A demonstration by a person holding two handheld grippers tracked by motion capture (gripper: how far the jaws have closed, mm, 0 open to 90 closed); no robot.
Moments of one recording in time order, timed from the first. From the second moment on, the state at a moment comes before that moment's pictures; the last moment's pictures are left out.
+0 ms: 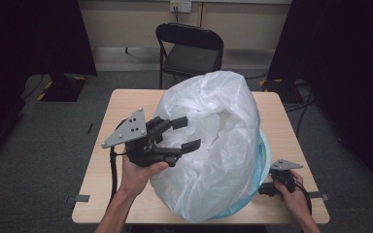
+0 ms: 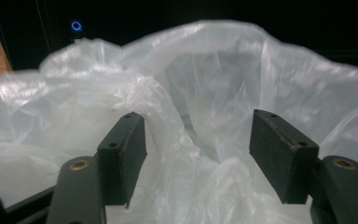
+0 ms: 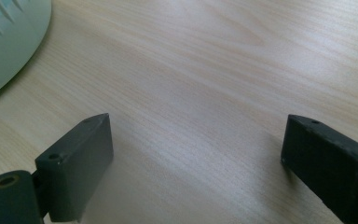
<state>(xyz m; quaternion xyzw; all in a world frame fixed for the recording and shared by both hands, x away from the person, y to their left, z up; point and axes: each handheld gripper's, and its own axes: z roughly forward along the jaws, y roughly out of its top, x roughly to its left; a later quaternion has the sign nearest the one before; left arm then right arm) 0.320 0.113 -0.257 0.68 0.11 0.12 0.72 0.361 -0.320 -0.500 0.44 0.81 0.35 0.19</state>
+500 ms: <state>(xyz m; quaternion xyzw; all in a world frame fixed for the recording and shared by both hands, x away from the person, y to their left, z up) 0.319 0.156 -0.269 0.65 0.15 0.14 0.73 0.359 -0.316 -0.491 0.43 0.81 0.35 0.22</state>
